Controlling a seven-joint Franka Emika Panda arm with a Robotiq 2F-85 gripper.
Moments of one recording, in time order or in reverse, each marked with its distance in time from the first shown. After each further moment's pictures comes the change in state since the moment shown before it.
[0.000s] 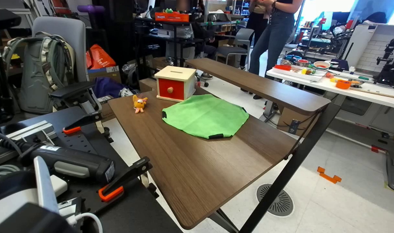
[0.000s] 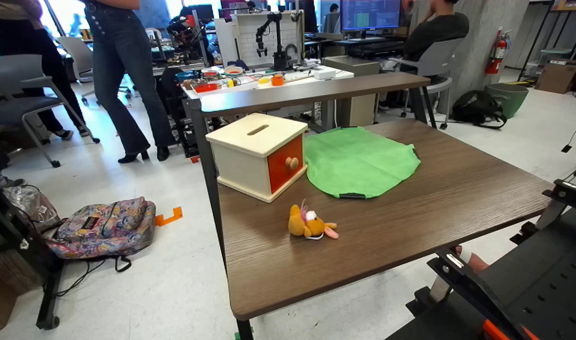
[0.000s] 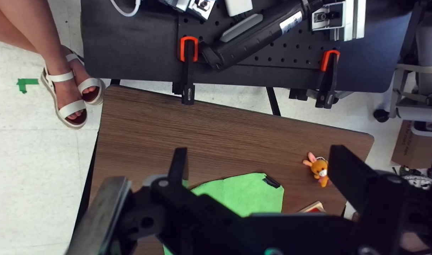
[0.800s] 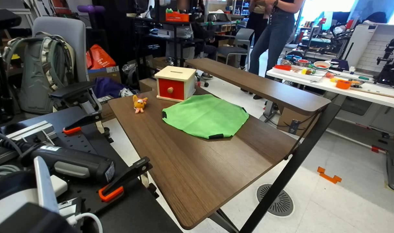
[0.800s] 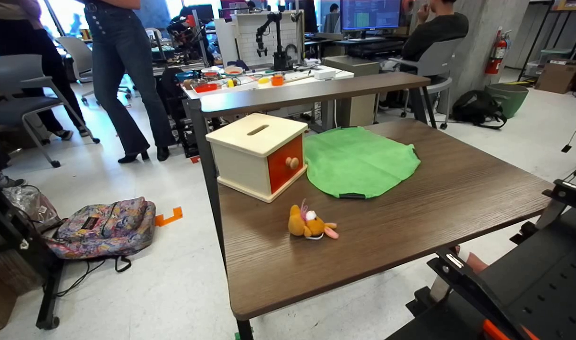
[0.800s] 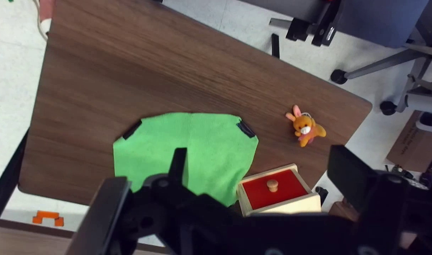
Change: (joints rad) arm 0.121 0.173 0.185 0.048 0.126 0.273 0.009
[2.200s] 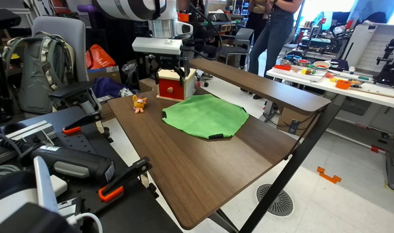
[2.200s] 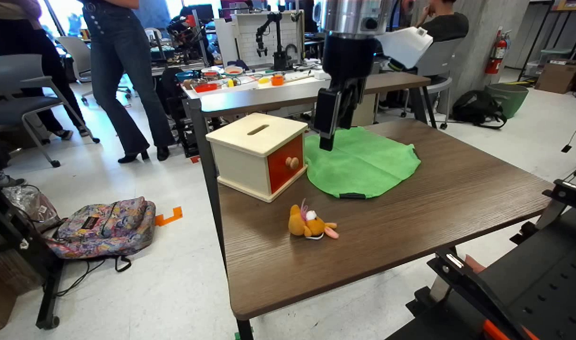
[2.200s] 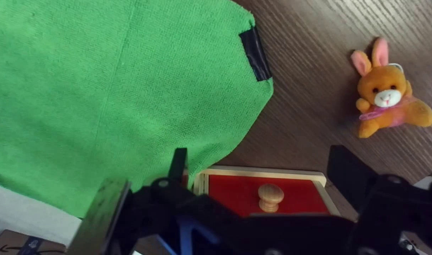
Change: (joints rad) arm 0.026 0.870 0.308 0.441 -0.194 0.471 0.128
